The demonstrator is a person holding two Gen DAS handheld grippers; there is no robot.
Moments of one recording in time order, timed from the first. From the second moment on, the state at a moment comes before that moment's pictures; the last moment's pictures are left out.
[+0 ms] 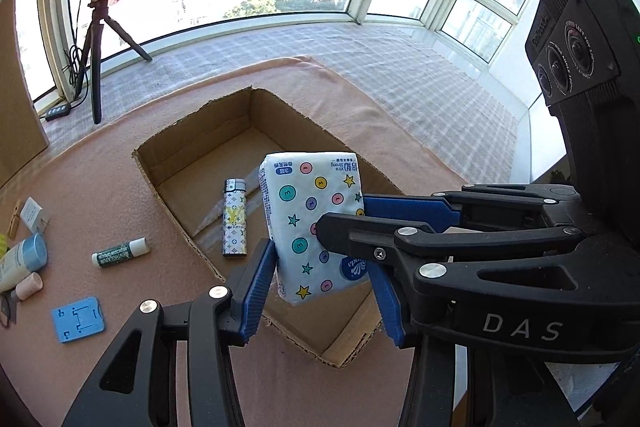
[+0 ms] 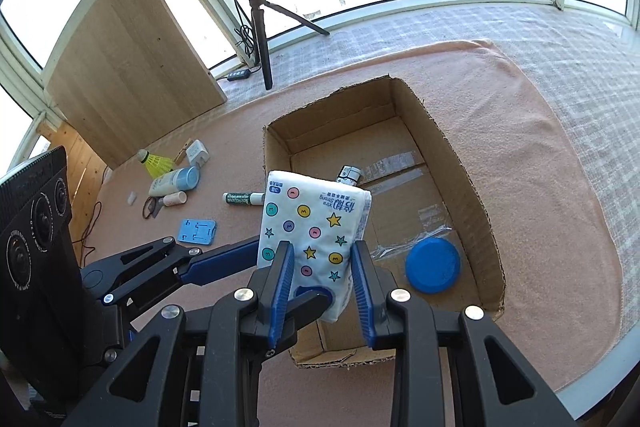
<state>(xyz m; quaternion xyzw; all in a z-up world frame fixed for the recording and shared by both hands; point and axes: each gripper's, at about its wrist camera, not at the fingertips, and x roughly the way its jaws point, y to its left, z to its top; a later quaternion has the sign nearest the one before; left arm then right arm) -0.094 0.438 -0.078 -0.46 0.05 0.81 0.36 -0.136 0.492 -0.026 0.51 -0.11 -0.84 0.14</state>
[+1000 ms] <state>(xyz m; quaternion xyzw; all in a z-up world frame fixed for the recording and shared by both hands) -0.121 0.366 -0.090 -0.48 0.03 0.84 0.27 -0.141 0.493 -0.028 0.50 -0.10 -0.85 0.11</state>
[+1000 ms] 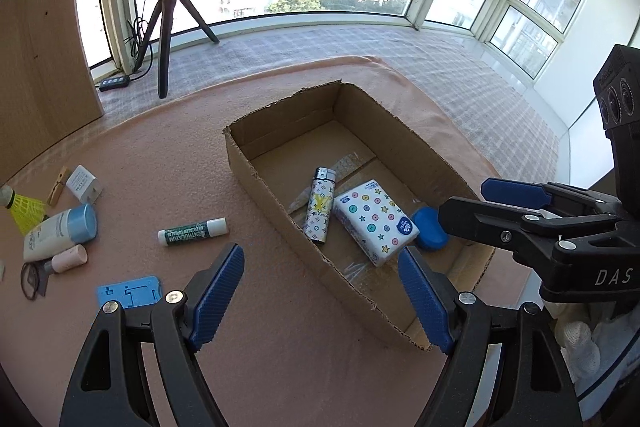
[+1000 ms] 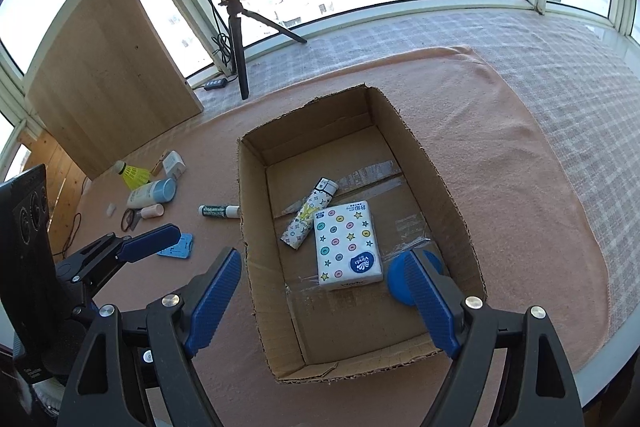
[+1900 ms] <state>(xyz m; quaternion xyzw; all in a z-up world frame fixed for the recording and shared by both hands) -0.285 0.137 -0.132 -0.55 -0.01 0.83 0.09 -0.106 0.449 -0.067 0.54 -0.13 -0.83 0.07</state>
